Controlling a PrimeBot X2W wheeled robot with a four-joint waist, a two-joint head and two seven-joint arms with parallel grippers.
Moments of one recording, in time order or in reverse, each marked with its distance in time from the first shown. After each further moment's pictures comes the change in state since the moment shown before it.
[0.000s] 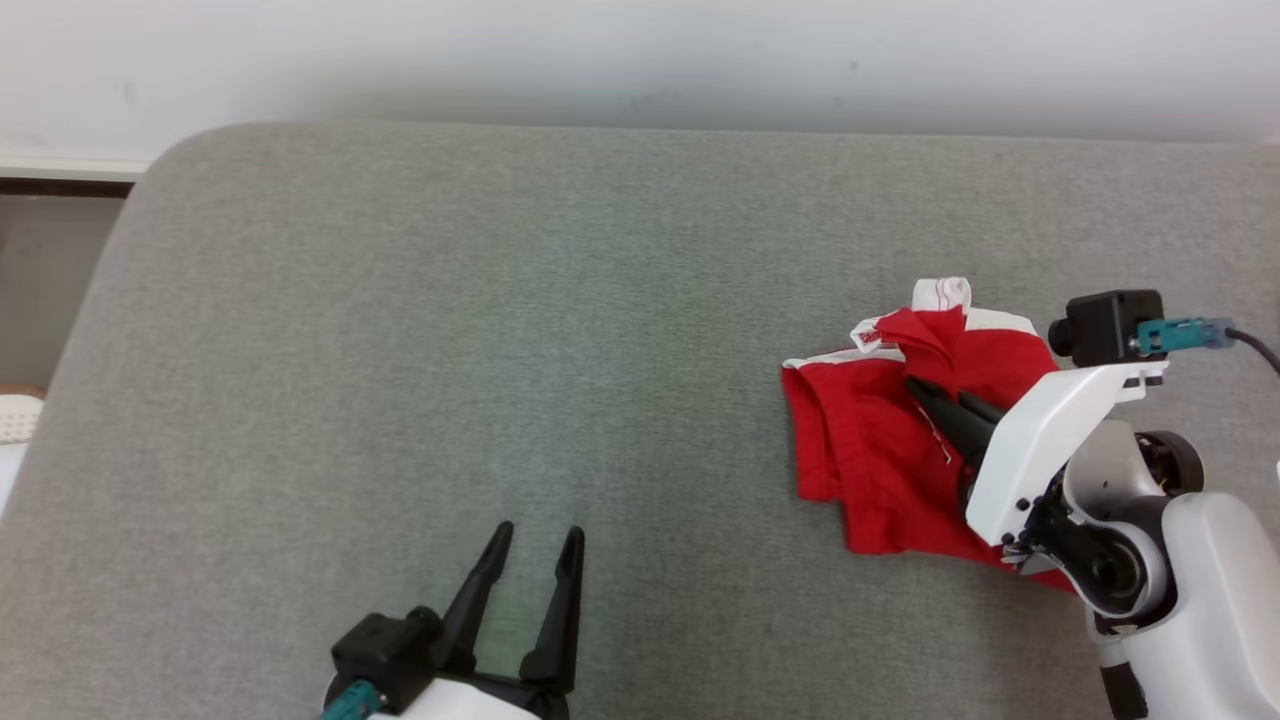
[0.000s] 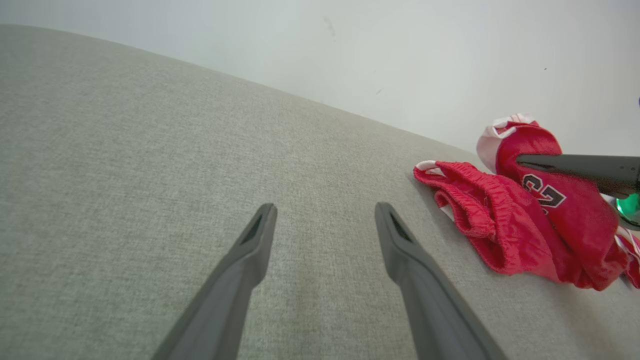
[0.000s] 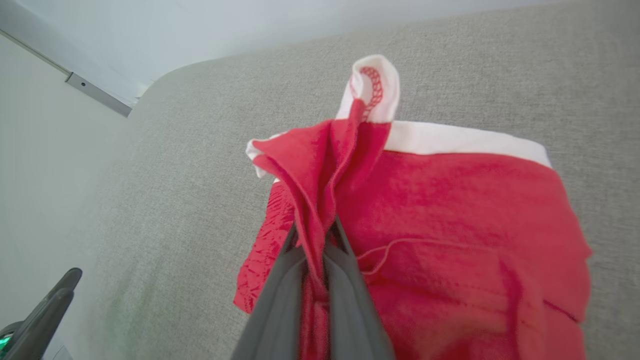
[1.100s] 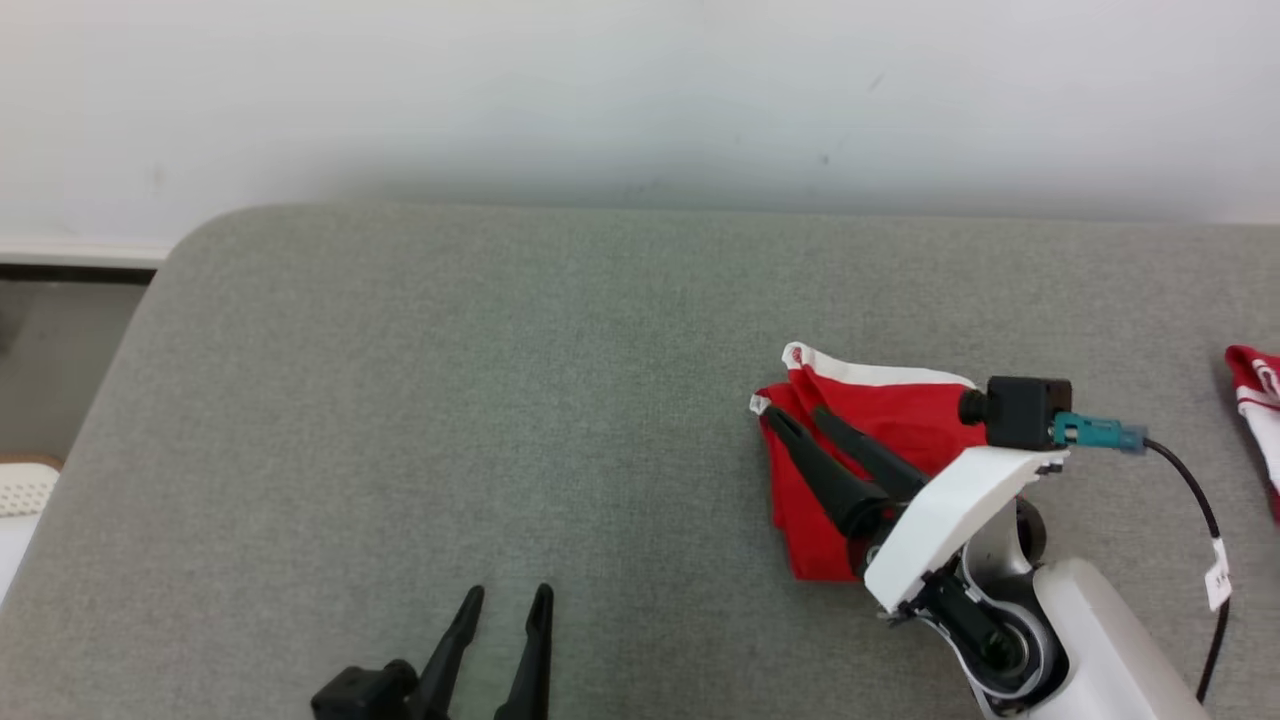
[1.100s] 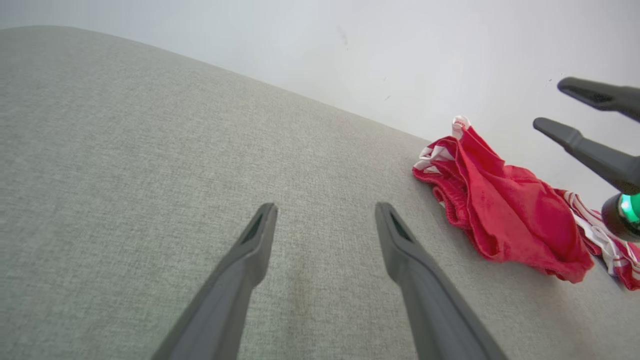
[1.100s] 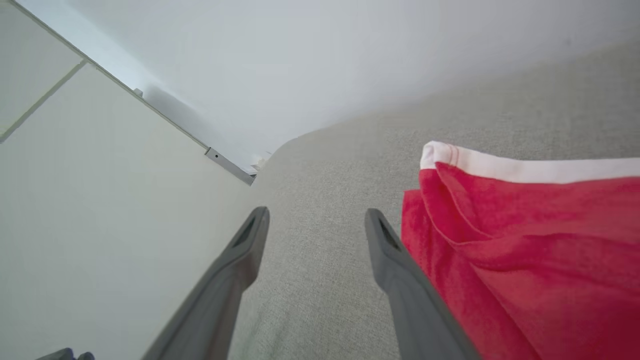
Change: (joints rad) left arm 0.069 -0.004 0.029 0.054 -0.020 0.007 0.000; right arm 0.038 0.008 0.271 0.097 0.346 0.000 -0.389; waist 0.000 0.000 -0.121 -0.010
